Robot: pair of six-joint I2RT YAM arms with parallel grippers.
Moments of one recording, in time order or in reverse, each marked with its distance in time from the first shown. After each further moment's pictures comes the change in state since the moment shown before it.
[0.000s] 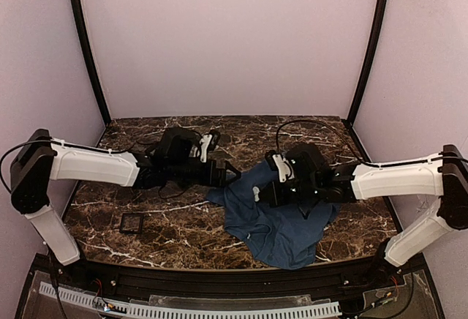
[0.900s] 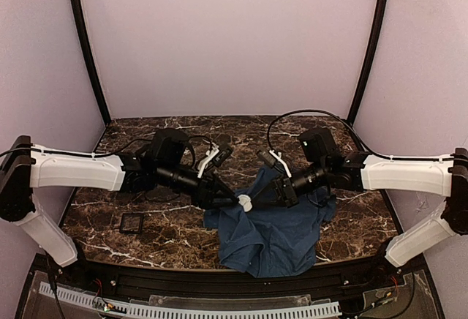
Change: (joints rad) left arm -0.034 -0.154 -0.064 -0.091 0.435 0.321; right arm -0.123 -0.080 0.029 0.005 -0.800 -0.297
